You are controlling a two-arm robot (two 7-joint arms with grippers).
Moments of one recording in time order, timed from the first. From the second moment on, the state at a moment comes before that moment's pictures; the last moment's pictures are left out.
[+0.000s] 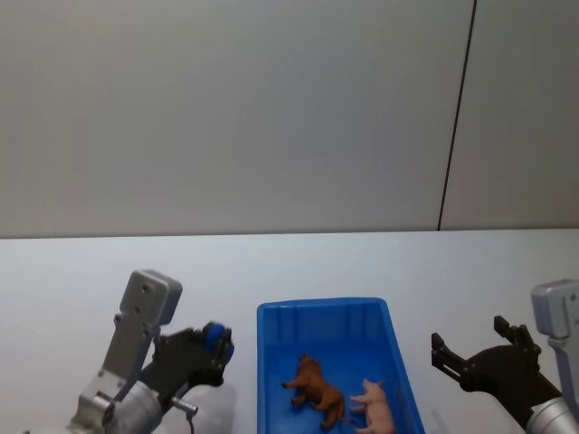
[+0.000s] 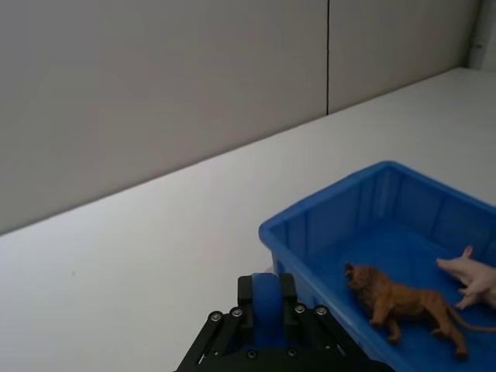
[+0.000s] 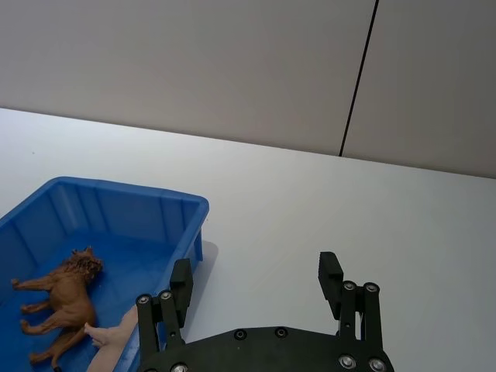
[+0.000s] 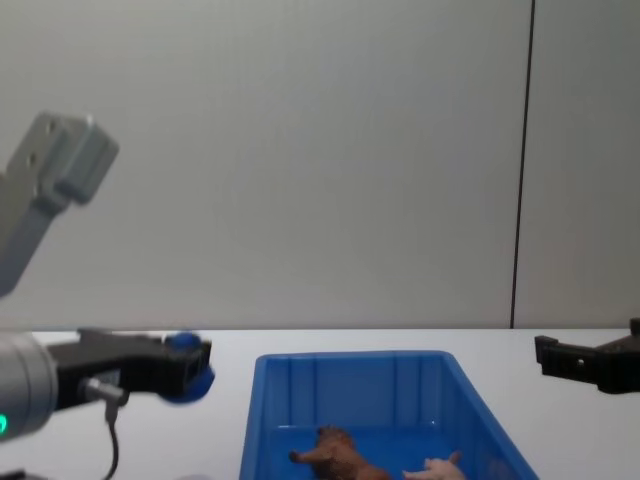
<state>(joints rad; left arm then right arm) -0.19 0.45 0.36 -1.59 -0.37 0.23 -0.12 -0.01 0.23 -0.22 -1.75 0.17 0.28 0.03</state>
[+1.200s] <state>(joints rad) -0.29 0.39 0.37 -1.58 -0.50 0.11 -0.51 -0.01 0.23 -0.22 -1.75 0.17 0.28 0.03</state>
